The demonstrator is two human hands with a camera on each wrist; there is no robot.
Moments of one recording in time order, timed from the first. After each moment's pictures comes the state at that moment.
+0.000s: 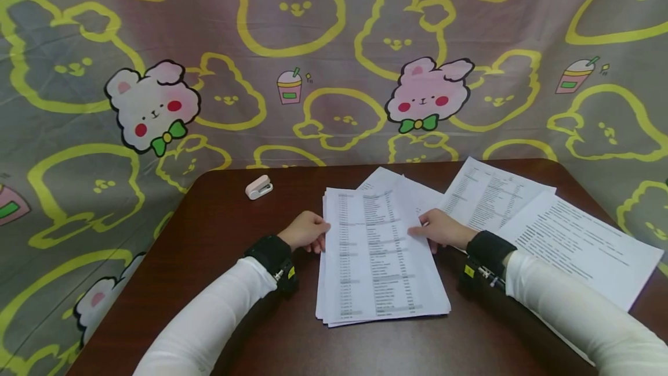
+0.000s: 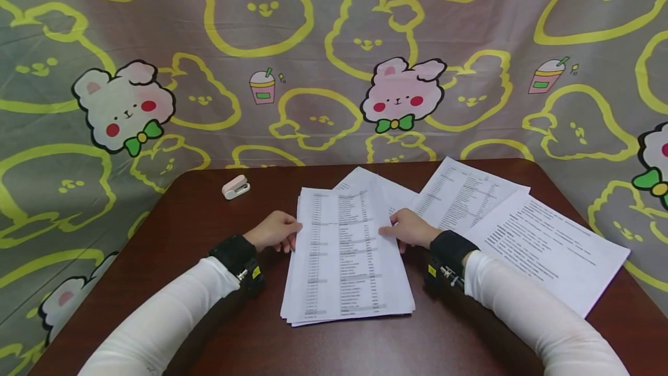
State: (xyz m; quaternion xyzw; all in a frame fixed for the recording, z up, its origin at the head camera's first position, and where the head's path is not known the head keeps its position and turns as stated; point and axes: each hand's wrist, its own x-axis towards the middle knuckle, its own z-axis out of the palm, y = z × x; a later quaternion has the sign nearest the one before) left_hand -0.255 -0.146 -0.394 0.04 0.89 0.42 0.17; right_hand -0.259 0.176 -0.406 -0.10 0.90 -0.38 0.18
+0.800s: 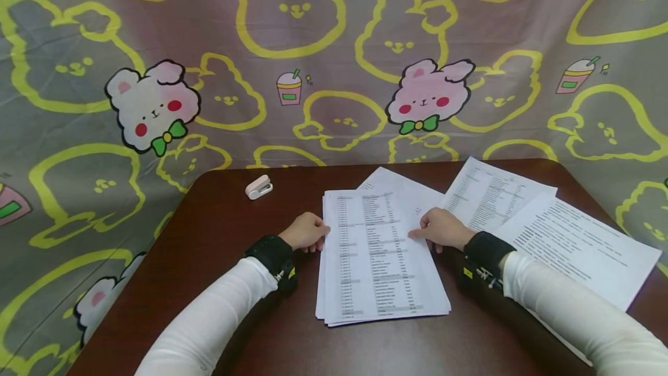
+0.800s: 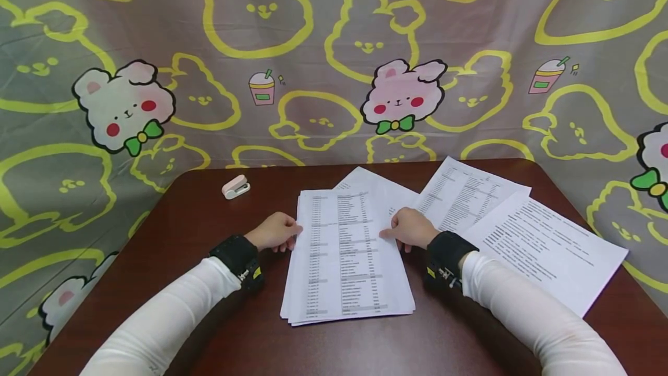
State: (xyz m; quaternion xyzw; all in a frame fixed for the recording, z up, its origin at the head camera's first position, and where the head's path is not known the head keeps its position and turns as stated) left_hand -0.262 -0.147 -0.403 0.05 0.93 0.34 0.15; right_hand -0.258 0.175 -0.403 -0.10 0.94 -0.28 0.14
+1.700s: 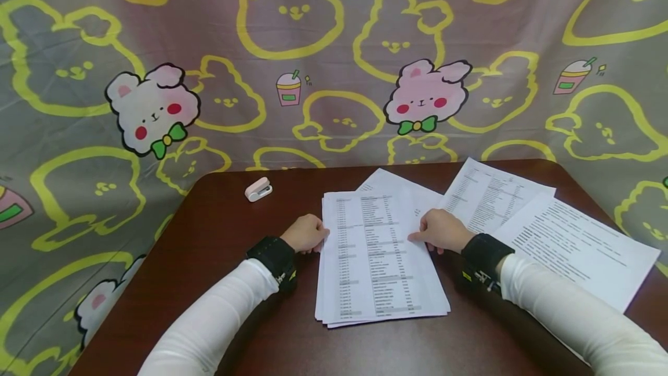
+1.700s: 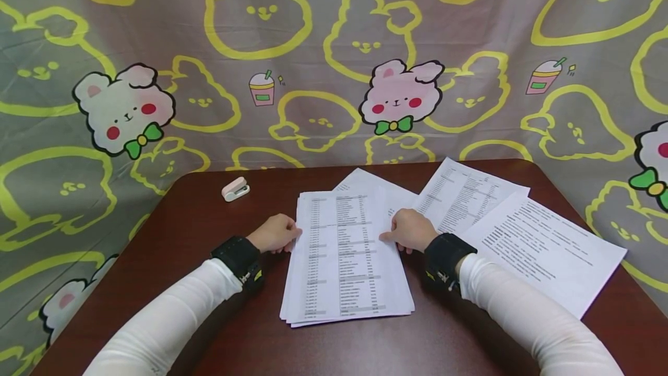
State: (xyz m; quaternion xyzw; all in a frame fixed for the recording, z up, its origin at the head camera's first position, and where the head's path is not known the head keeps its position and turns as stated) left_hand -0.258 -0.140 -0.400 0.05 0.95 0.27 0.12; right_hand -0.252 0.173 -0.399 -0.08 0.96 -0.25 0.12
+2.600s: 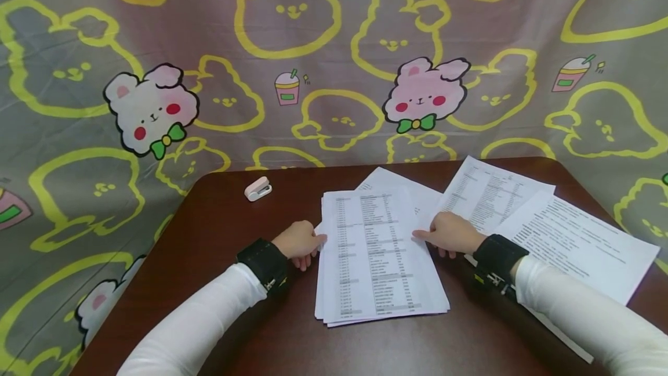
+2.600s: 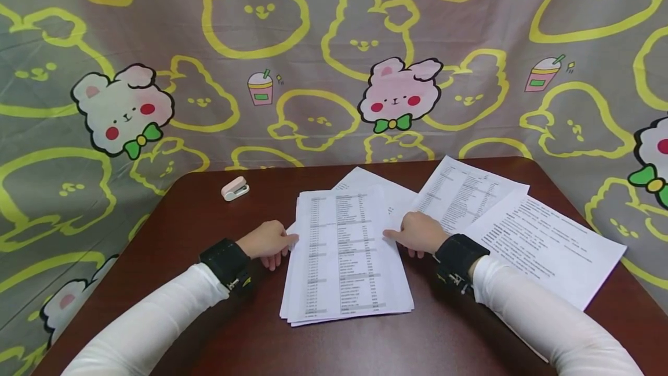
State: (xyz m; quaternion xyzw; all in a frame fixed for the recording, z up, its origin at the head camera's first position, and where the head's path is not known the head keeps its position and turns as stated) left_hand -0.238 -0.149 -0.390 0.03 0.95 0.27 0.18; right_hand -0.242 0.188 -0.402 -0.09 0.96 -0.22 0.13
